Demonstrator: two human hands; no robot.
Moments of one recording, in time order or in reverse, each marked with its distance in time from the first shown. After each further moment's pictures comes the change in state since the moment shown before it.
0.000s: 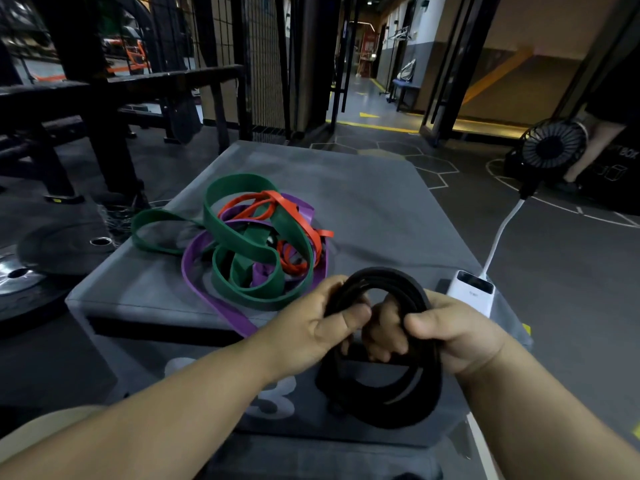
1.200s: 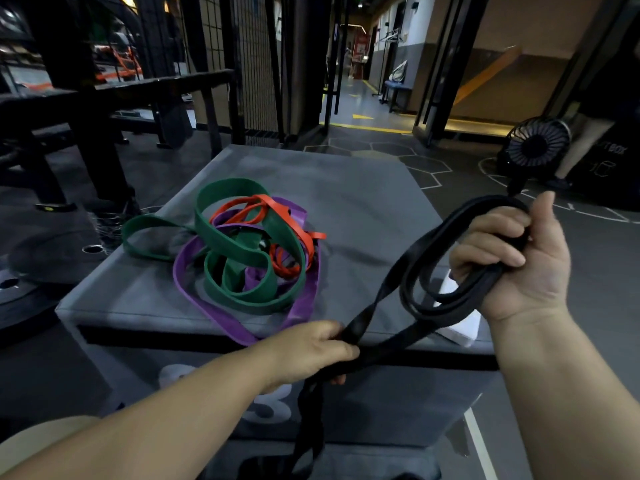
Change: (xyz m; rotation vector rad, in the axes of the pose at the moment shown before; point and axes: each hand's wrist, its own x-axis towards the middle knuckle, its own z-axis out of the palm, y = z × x) left_hand 0.006 -0.023 0.007 0.071 -0.136 -0.416; right_hand -0.036 -0.047 -0.054 0.681 0.224 -0.520
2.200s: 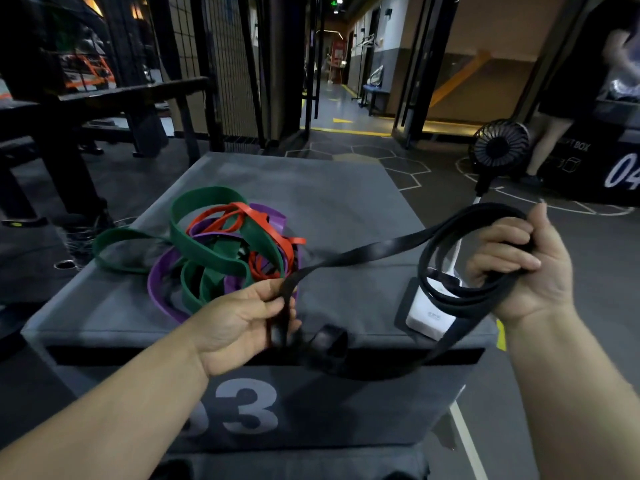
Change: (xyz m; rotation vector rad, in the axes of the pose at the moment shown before) left_hand -0.007 0.008 -0.041 -0.893 0.117 0.105; right_hand -0.028 -0.045 -0.026 0.019 0.122 0.026
